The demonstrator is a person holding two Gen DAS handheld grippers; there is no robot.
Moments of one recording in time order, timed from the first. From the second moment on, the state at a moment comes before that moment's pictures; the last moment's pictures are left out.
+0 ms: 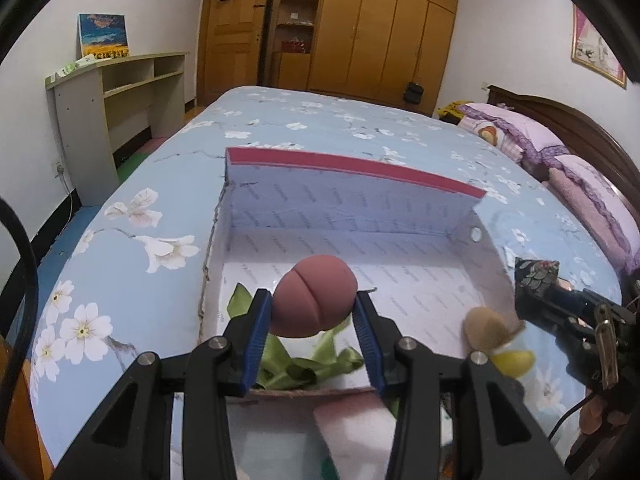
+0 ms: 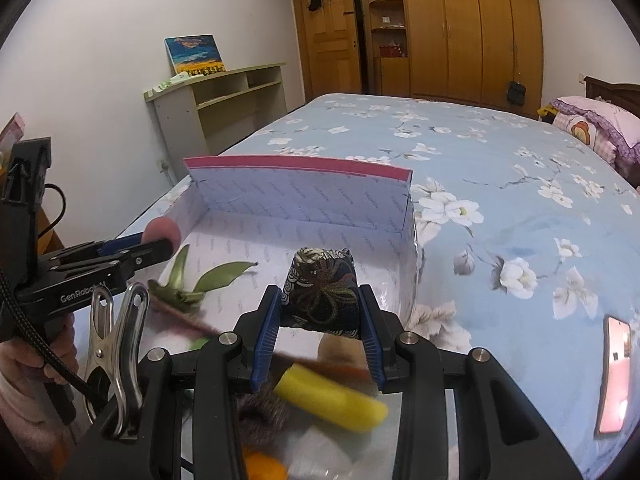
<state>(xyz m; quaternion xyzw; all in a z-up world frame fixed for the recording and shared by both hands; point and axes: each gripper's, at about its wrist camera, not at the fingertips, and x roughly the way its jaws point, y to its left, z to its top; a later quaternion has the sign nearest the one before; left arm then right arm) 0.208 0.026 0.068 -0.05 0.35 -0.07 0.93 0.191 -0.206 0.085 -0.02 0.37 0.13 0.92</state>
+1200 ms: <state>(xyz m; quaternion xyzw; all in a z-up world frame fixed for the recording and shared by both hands) 0.226 0.004 0.027 -0.02 0.40 -0.06 0.92 0.228 -0.218 0.036 -0.03 0.40 0.10 0.91</state>
